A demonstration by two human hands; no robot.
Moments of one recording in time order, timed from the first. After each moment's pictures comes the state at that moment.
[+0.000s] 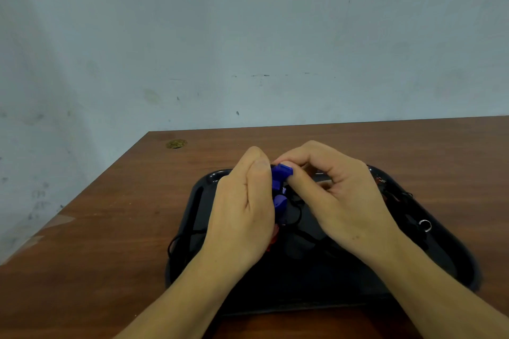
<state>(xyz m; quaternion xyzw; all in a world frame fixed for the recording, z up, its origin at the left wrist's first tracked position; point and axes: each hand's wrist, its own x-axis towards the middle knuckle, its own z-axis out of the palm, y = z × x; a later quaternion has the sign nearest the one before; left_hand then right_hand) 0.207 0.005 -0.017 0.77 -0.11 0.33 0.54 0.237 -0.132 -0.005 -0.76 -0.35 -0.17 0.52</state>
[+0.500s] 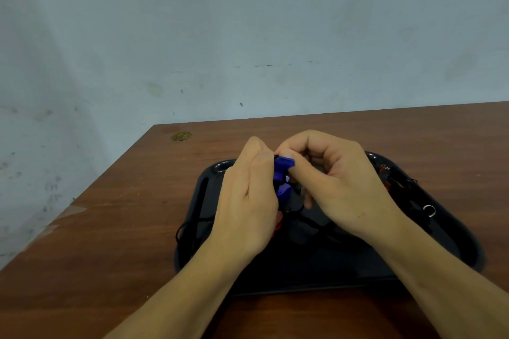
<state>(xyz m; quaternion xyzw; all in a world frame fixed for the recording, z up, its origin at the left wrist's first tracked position) 0.202 0.004 -0.017 0.74 -0.10 0.25 0.61 0.236 -0.129 -0.002 -0.73 -0.34 -0.09 0.59</state>
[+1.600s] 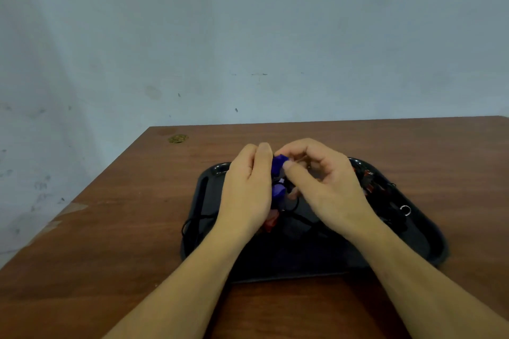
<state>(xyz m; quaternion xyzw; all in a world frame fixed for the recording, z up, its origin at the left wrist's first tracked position) 0.217 0.010 -0.021 0.73 -0.03 0.23 0.64 0.237 -0.127 -0.016 -0.73 -0.31 -0.13 0.60</state>
